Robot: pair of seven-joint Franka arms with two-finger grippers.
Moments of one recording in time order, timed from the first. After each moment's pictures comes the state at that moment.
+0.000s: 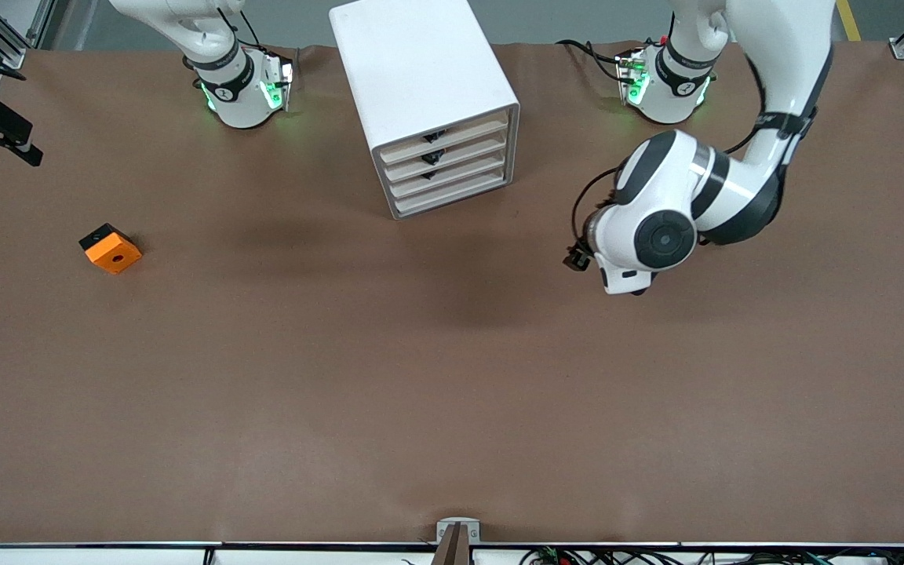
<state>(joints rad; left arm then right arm) -0.16 0.42 -0.35 -1.71 -0.19 1.68 -1.62 0.01 -0.15 -0.07 -1.61 0.01 1.49 -0.07</state>
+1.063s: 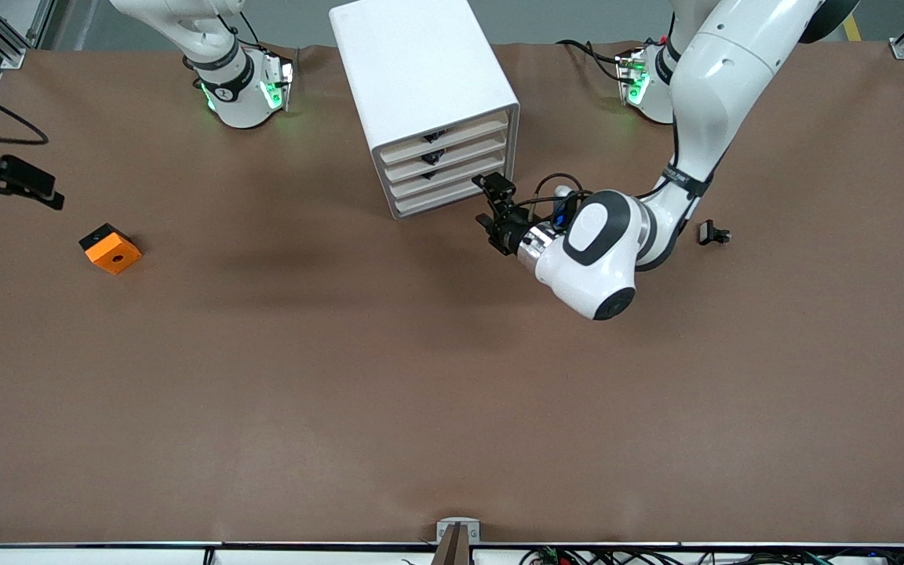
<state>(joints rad) -0.25 0.67 -0.35 -1.58 -0.83 1.61 -2.29 -0.01 0.00 -0.07 -1.60 0.01 1.52 -0.07</state>
